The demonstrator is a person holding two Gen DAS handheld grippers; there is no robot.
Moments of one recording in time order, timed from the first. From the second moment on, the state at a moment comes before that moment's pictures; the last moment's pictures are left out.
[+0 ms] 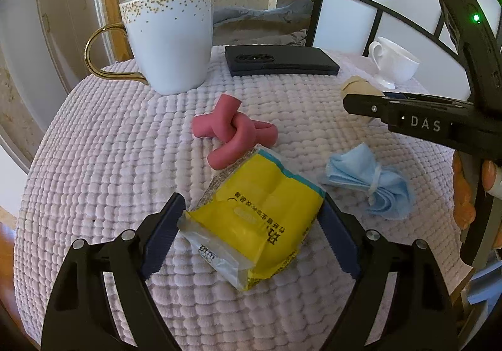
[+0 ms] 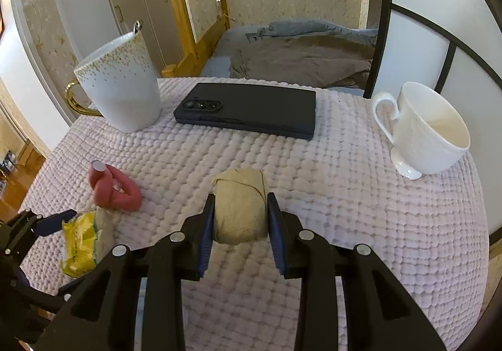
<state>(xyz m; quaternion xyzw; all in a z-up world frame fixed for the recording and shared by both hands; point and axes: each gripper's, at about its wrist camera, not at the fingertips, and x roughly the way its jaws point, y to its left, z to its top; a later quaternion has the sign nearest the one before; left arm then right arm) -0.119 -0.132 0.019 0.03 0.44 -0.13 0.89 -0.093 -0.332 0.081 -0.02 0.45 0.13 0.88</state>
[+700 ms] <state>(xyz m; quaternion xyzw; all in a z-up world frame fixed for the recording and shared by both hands) -0.149 -0.128 0.036 0.04 0.42 -0.13 0.90 -0.149 -0.342 0.105 0.00 0.44 0.14 0.88</state>
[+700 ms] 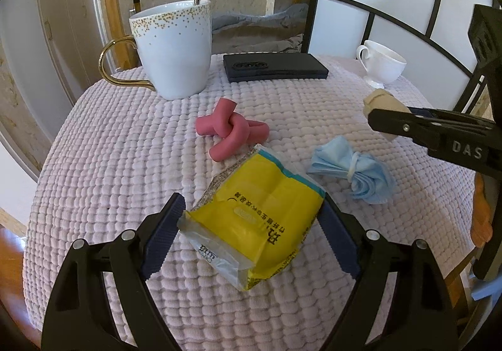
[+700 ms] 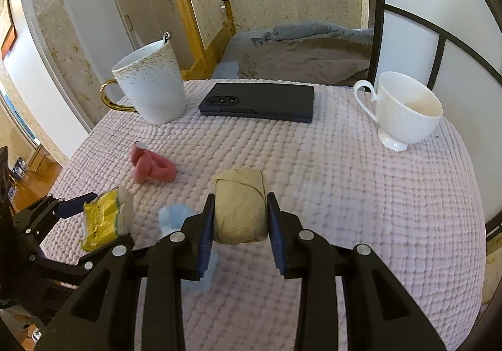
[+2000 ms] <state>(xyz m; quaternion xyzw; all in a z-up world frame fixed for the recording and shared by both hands) -0.240 -0.118 0.053 0.06 0.42 -0.12 0.90 -0.292 -0.328 0.119 0.00 0.47 0.18 0.86</state>
